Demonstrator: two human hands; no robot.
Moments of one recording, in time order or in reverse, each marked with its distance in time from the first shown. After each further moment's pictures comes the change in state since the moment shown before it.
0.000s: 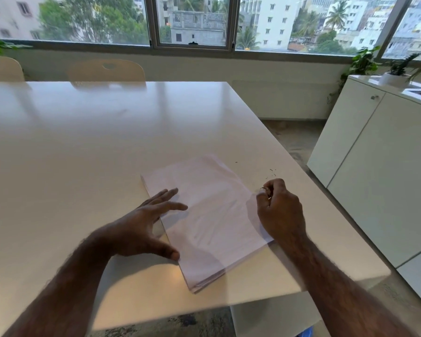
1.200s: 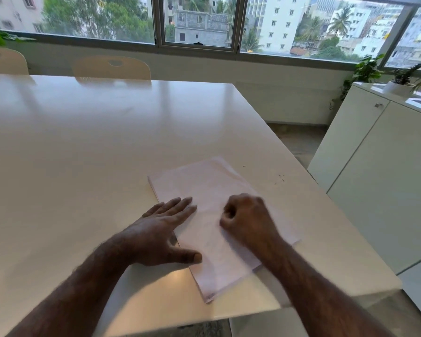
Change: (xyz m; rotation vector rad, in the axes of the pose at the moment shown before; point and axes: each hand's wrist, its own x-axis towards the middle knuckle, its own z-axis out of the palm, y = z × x) left_hand 0.007 0.012 0.008 0.313 -0.087 -0.087; right_hand -0.013 -0.071 0.018 -0.123 -0.364 -0.144
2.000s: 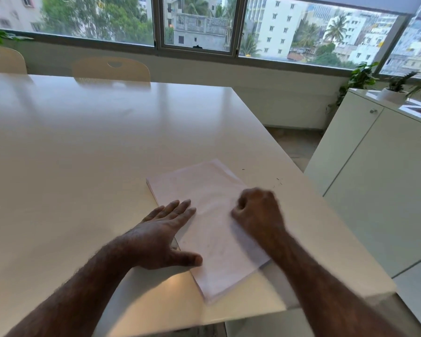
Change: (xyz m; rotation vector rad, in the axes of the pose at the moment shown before) left_hand 0.000 0.002 0.005 0.039 -0.006 -0.005; right_hand 0.012 0.010 -0.007 -0.075 0.101 0.121
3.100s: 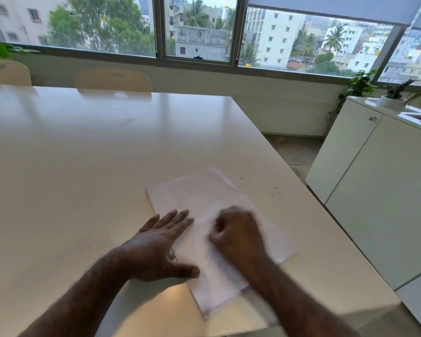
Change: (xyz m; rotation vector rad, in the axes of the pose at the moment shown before) left_hand 0.002 -0.002 0.001 -0.025 0.010 -0.006; right_hand -0.024 -0.025 0.008 0.092 -0.079 -0.122
